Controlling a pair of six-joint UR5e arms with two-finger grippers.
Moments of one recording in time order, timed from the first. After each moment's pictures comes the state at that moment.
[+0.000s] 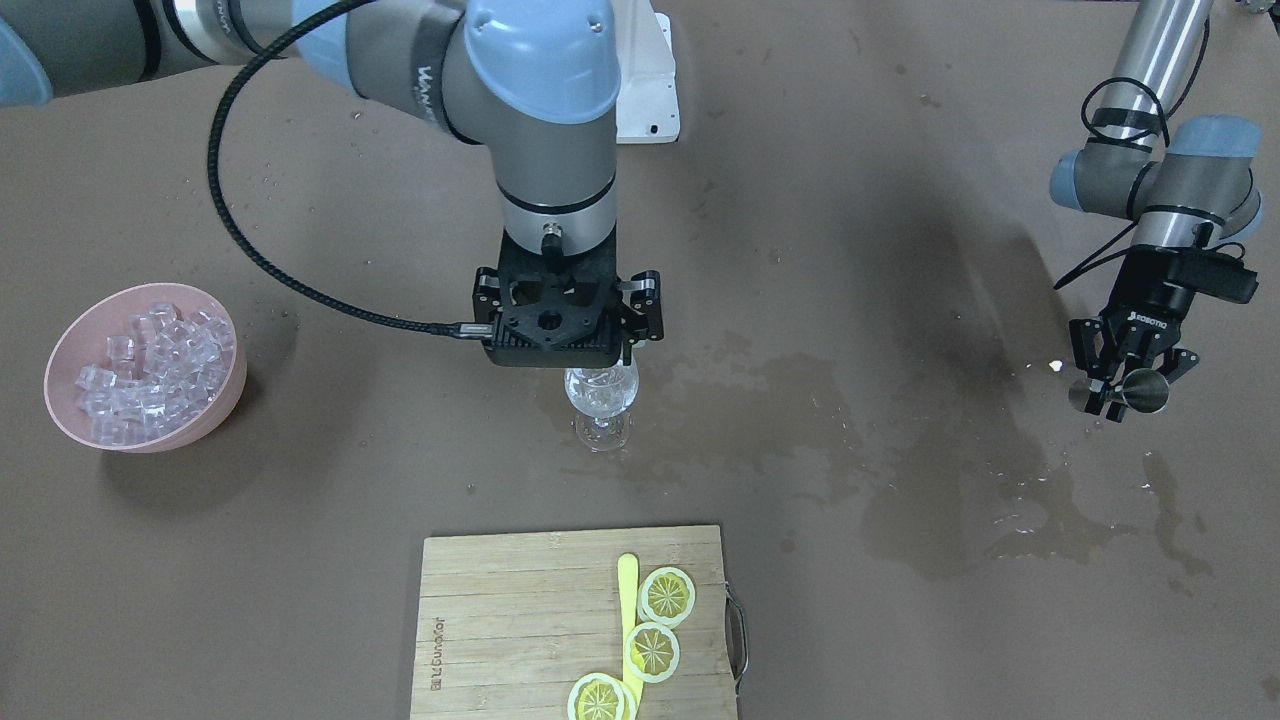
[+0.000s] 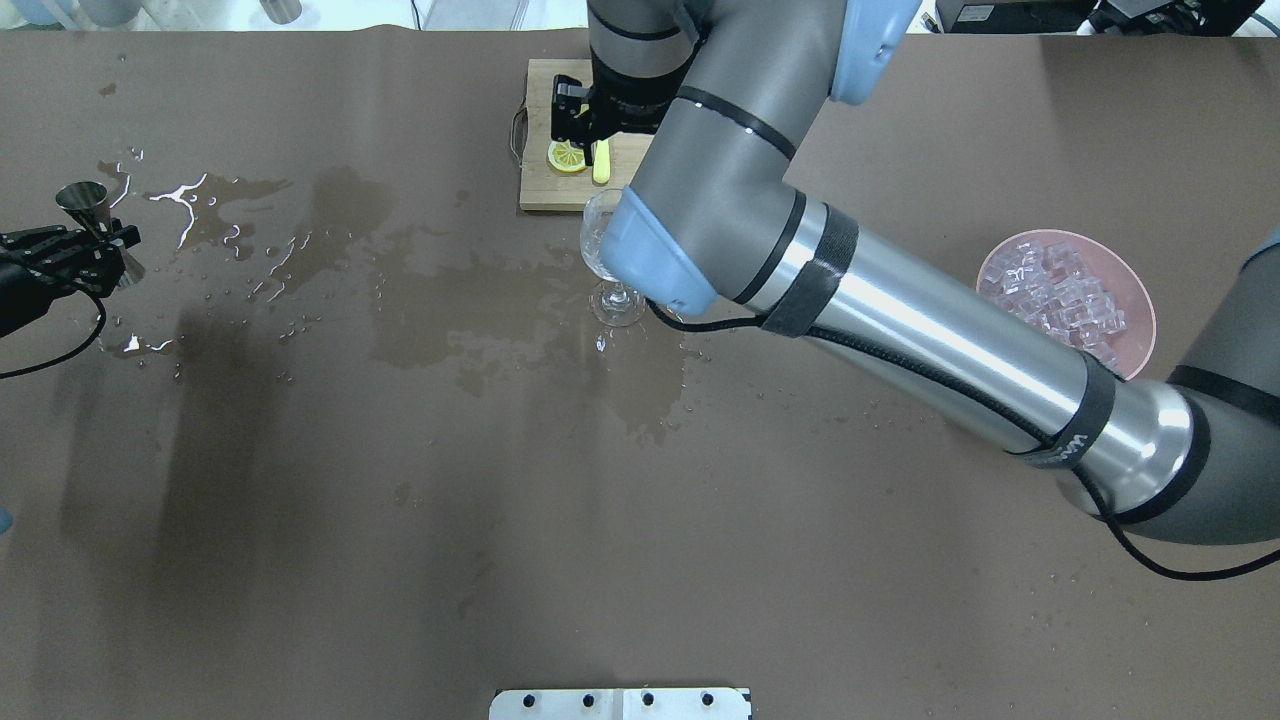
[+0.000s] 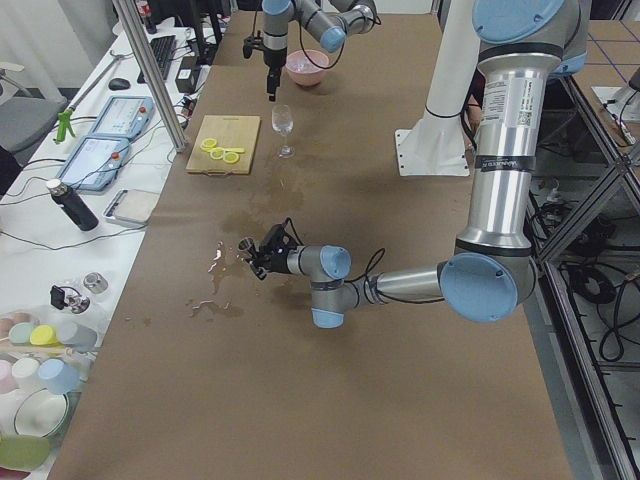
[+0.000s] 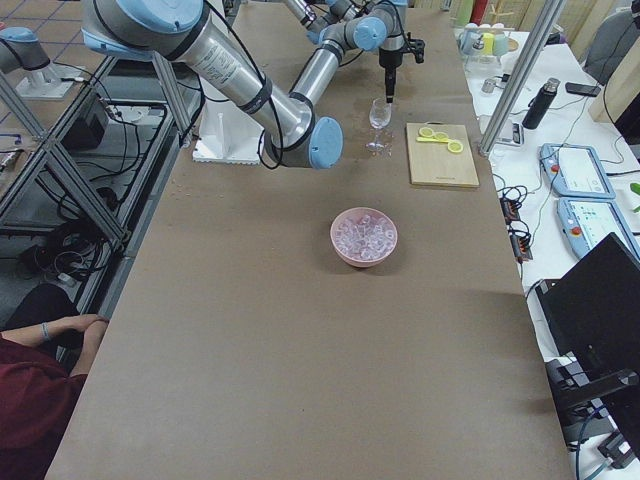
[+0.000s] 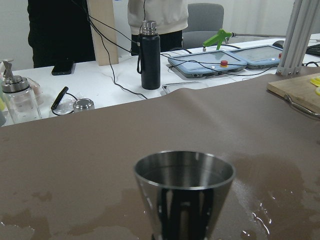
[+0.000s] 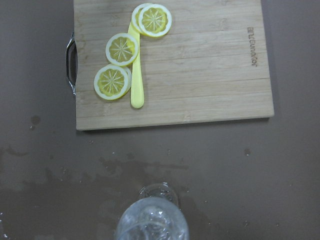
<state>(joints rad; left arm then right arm) -0.86 -1.63 -1.17 -3.37 -1.48 -0.72 0.79 -0.51 1.46 -1.81 1.99 1.07</state>
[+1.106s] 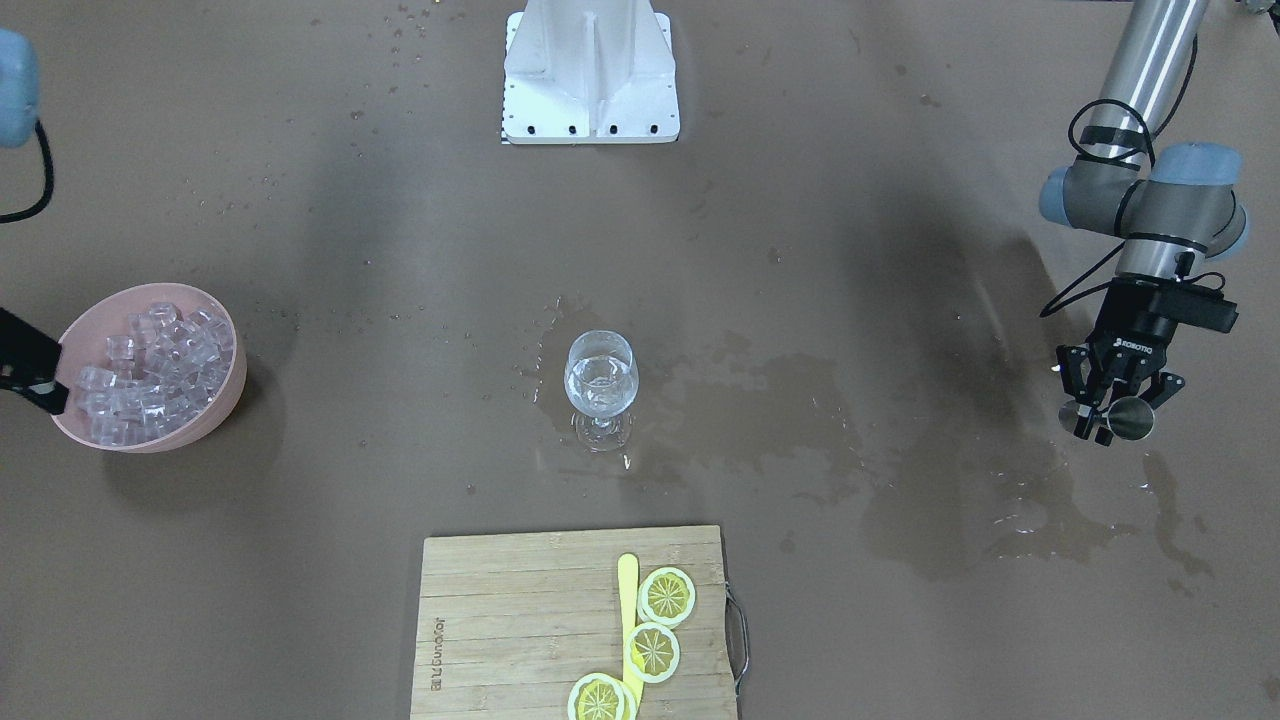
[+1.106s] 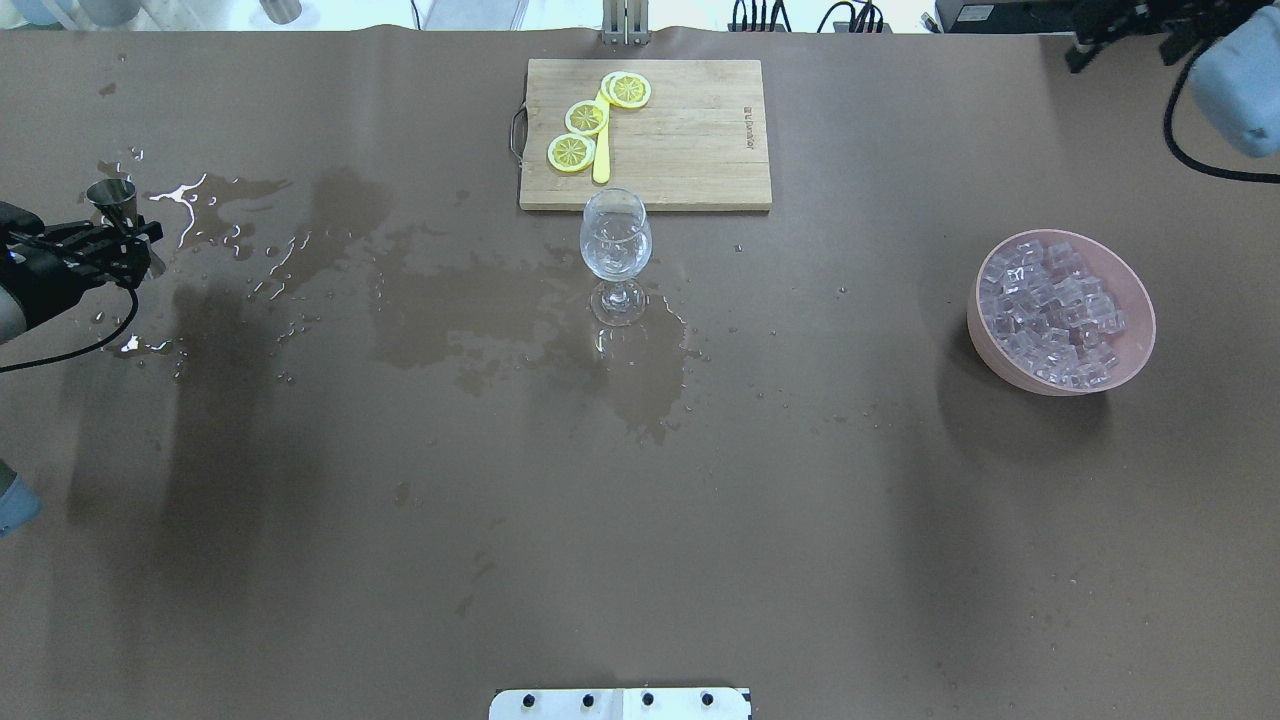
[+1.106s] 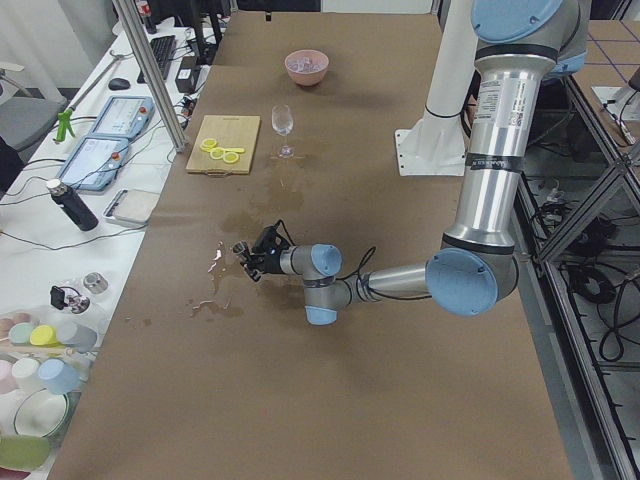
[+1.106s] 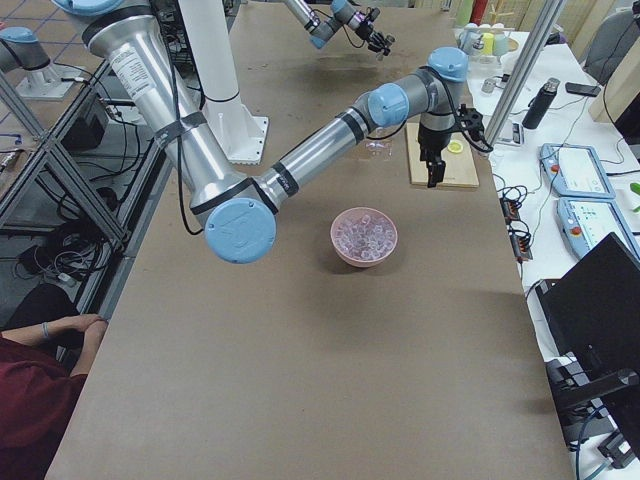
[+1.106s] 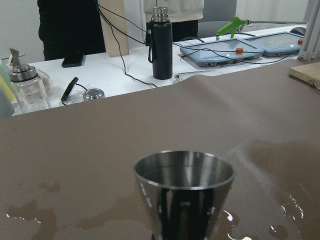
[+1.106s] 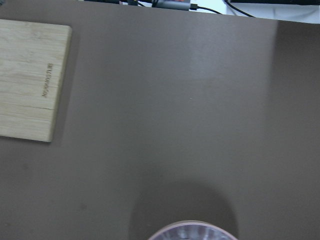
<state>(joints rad) -0.85 -1.69 -1.11 -3.31 -1.47 -0.72 1.31 -1.08 1.72 -1.81 2.29 0.32</state>
